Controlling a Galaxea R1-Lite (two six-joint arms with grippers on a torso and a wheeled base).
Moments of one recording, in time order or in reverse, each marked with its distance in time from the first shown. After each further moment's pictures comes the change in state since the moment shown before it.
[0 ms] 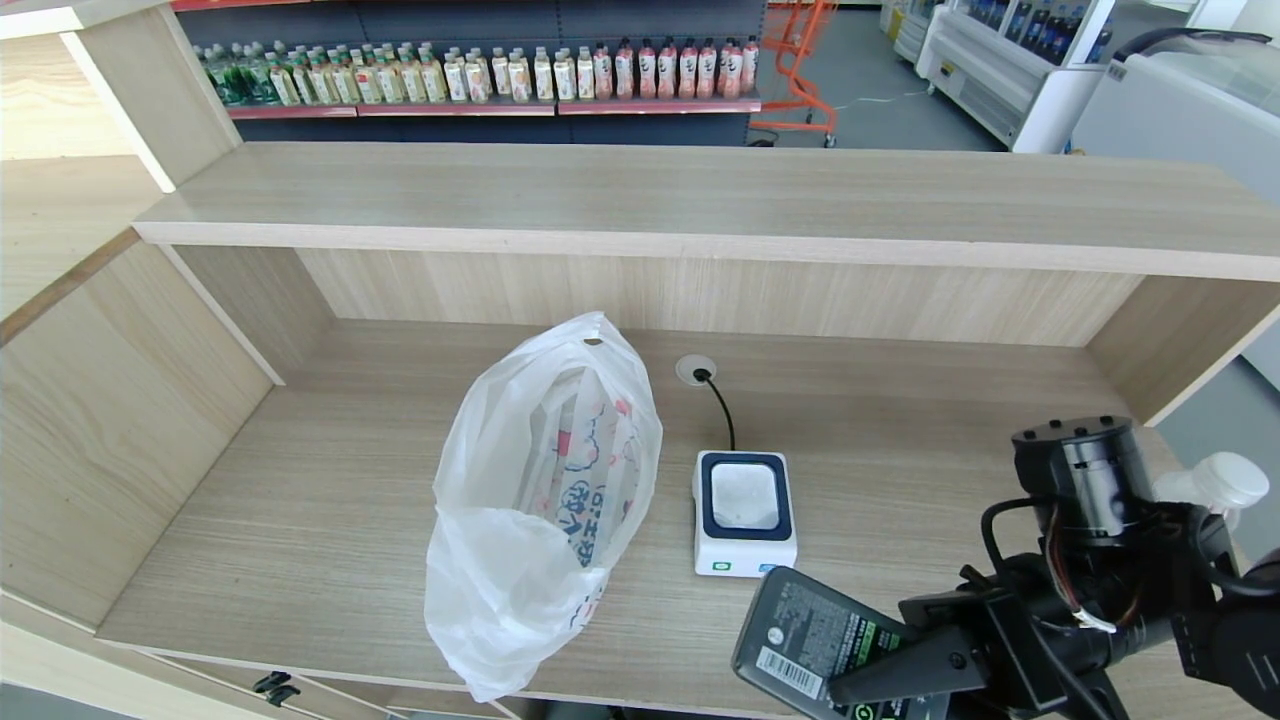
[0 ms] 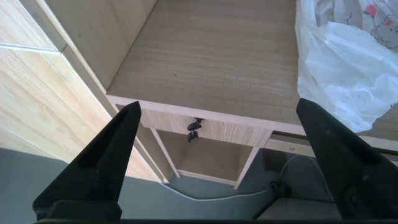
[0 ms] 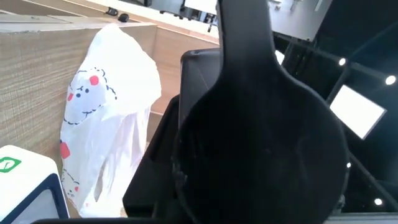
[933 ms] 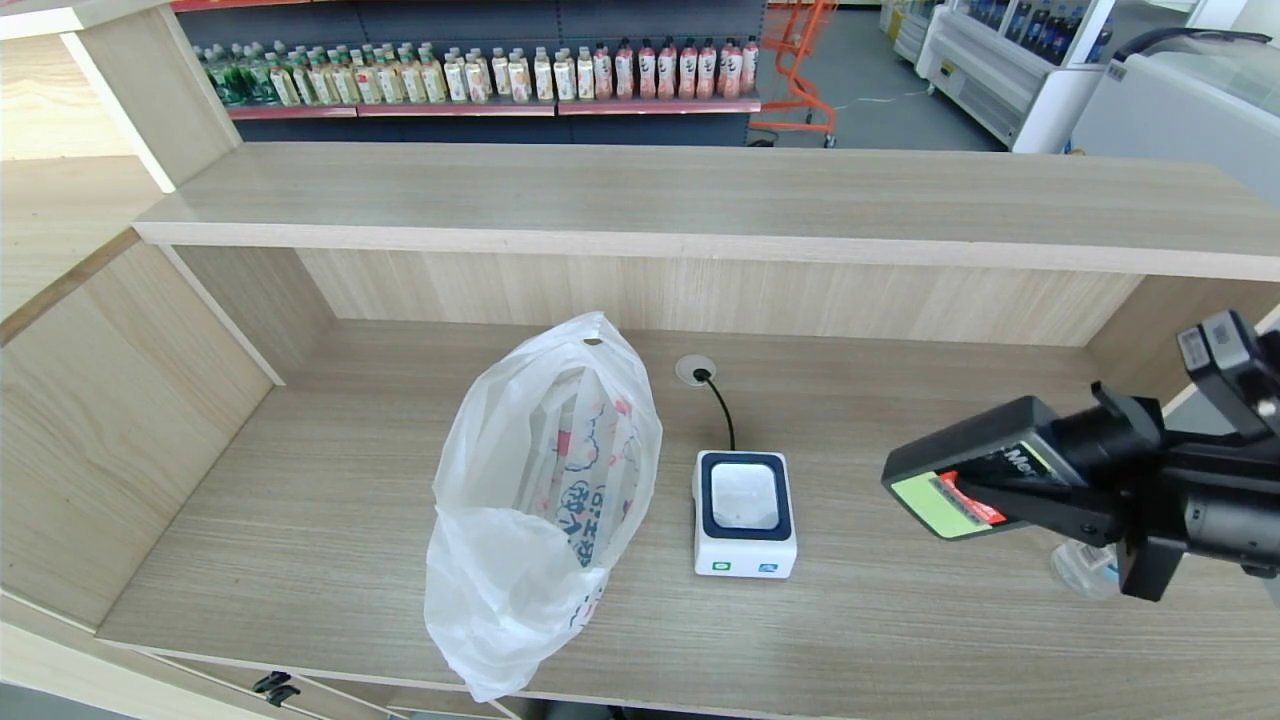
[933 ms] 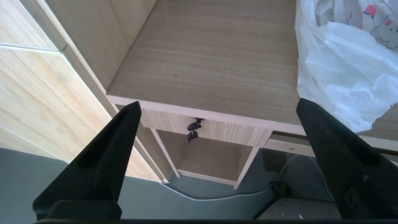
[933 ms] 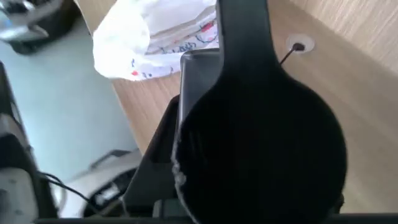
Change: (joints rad) left arm 0.000 0.000 0.000 0.000 0.000 0.000; right arm -0.294 -0.335 -0.054 0.032 -0.449 2.403
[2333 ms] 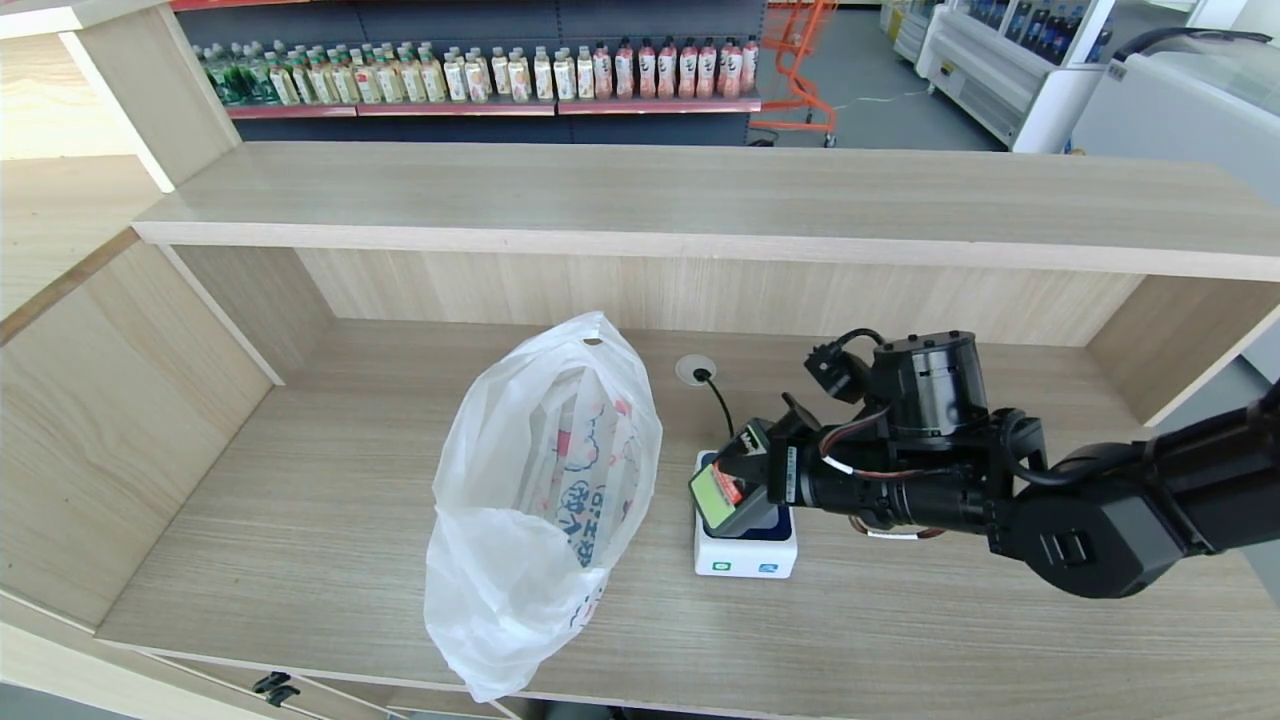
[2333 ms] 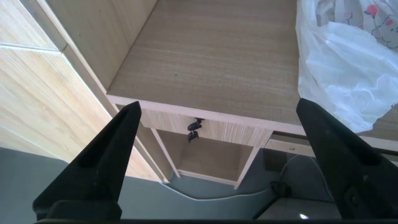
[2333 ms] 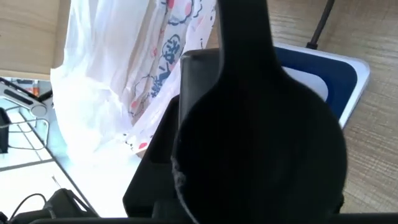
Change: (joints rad) left arm 0.001 0.000 0.000 0.000 0.000 0.000; right arm 0.417 0.566 -0.334 -0.057 -0.571 0.780
